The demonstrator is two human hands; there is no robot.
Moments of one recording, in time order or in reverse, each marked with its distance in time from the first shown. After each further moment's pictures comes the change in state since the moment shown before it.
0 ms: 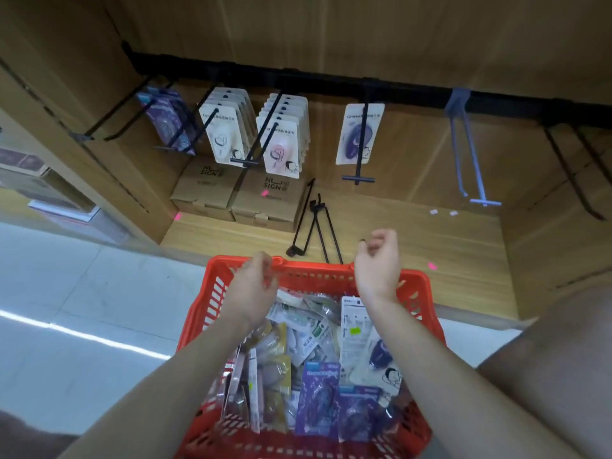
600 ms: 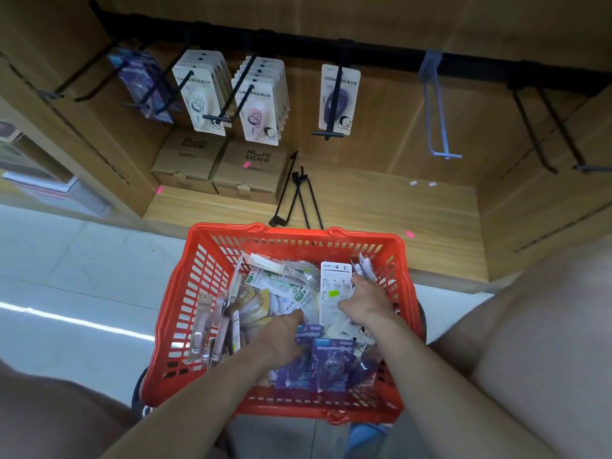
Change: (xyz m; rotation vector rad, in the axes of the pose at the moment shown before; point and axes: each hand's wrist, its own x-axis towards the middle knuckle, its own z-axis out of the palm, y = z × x) left_hand -0.093 -0.009 0.102 0.335 -0.605 0.002; right_hand -0.046 0.085 -0.056 -0.794 -0.618 0.148
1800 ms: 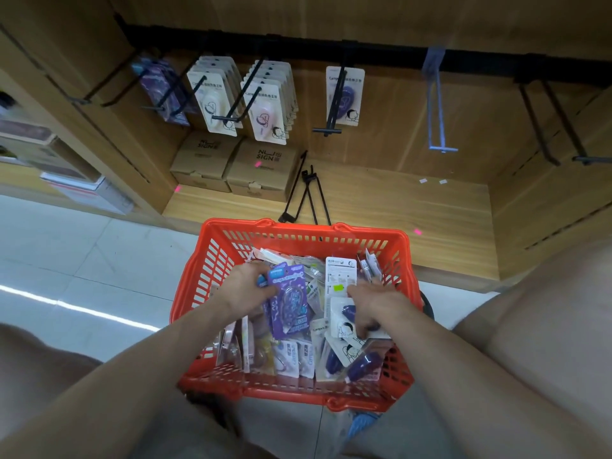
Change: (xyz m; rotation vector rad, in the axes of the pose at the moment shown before) left_hand -0.029 -0.024 -0.089 -0.194 0.339 0.017; right_hand -0.002 0.003 -0.015 -0.703 -0.316 -0.233
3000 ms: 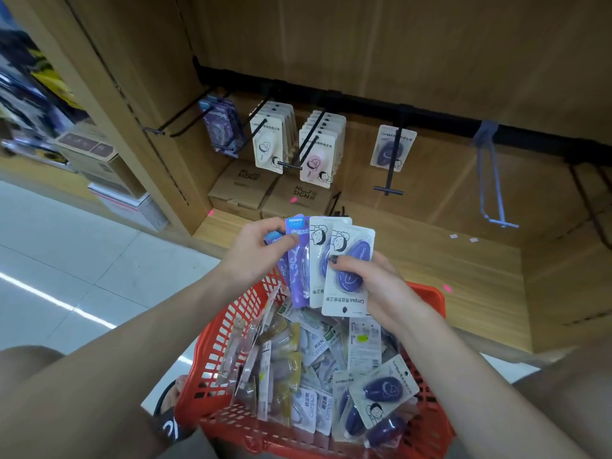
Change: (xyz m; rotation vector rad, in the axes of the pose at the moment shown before) left_hand -0.009 0.053 -0.122 -0.531 0.293 0.094; right_hand -0.043 -0.064 -0.109 1.803 0.224 -0.415
